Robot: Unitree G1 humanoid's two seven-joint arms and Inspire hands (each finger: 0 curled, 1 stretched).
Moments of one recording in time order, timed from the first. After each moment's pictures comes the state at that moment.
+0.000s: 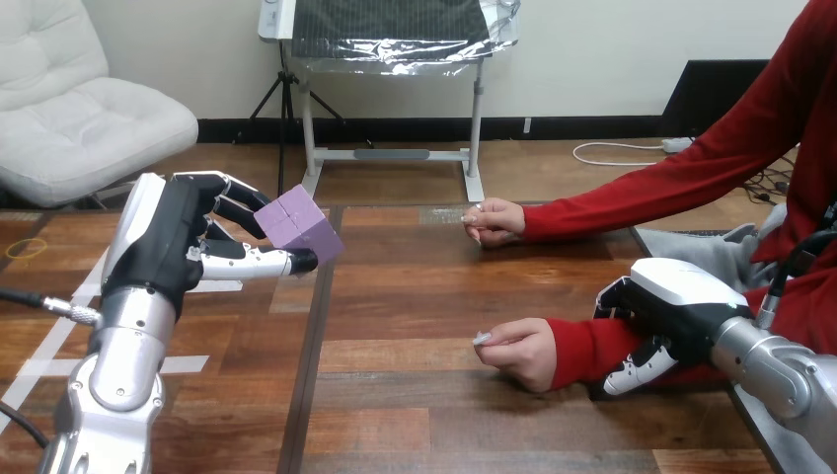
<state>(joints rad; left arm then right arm) -0.20 0.37 0.01 -0.04 0.27 0.29 -0.05 -0.58 -0.61 0.39 1.03 -0.65 -0.47 0.06</state>
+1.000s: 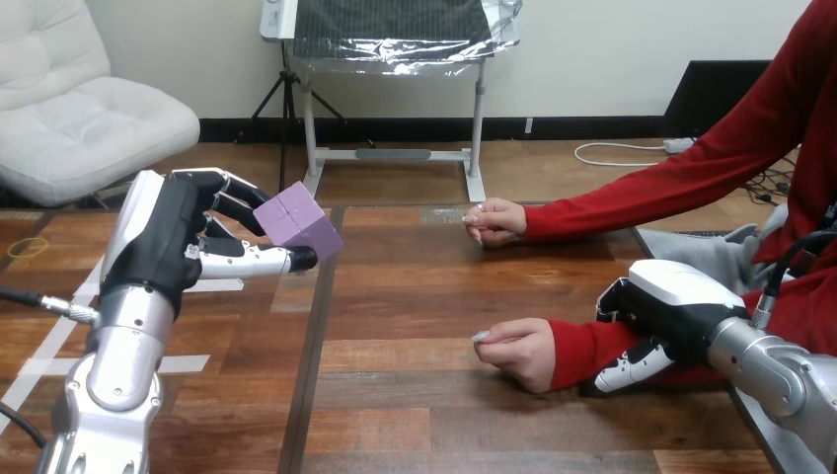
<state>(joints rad) -0.20 0.37 0.02 -0.04 0.26 0.28 -0.05 -0.60 -0.59 0.39 1.07 -0.65 -0.47 0.05</state>
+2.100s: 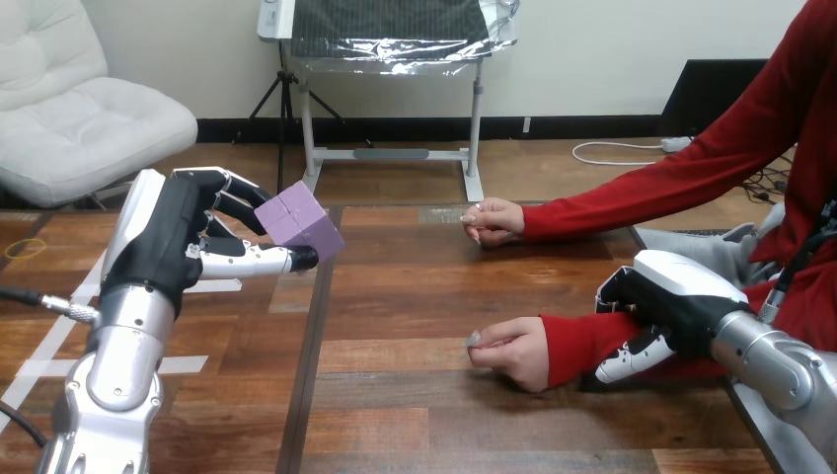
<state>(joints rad) -0.20 0.37 0.02 -0.04 0.26 0.27 -0.05 -0.60 -0.60 0.36 1.07 -0.55 -0.49 0.09</state>
